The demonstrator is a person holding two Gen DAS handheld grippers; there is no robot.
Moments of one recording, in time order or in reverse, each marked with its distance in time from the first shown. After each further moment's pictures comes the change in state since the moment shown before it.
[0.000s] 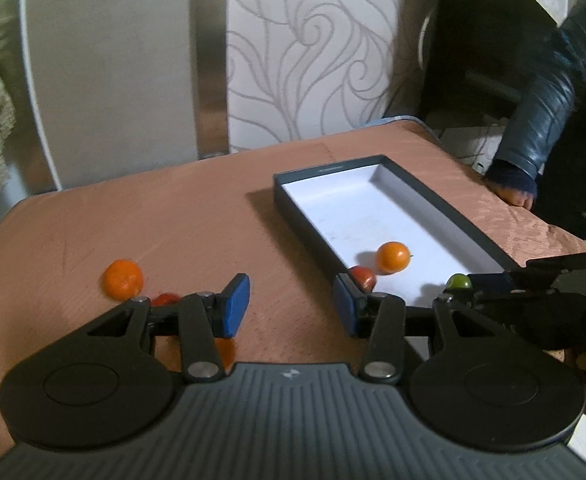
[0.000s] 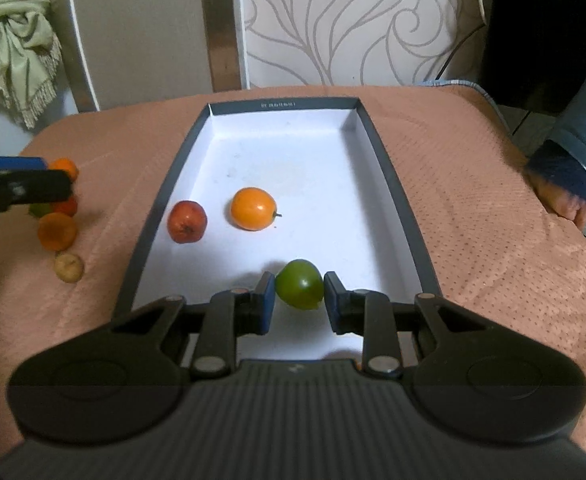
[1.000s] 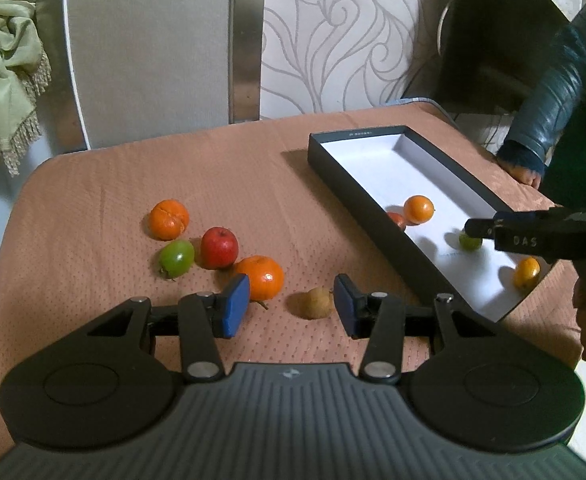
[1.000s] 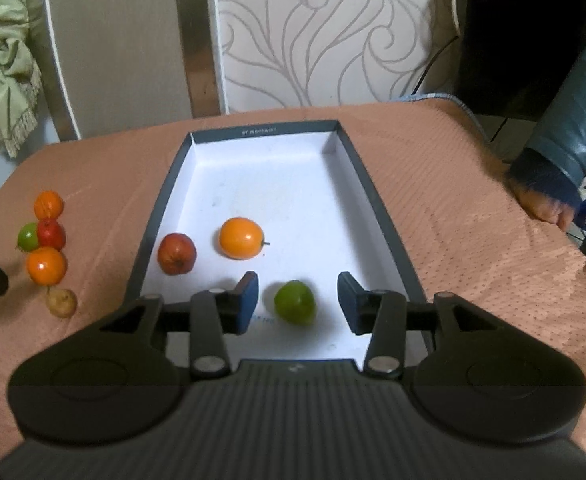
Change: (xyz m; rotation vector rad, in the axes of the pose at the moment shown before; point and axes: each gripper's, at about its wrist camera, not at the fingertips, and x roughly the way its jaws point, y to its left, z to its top) left arm -0.026 0.031 -0.037 -0.028 0.048 0.012; right arm -0.016 0.003 0.003 0.060 -0.087 -0.073
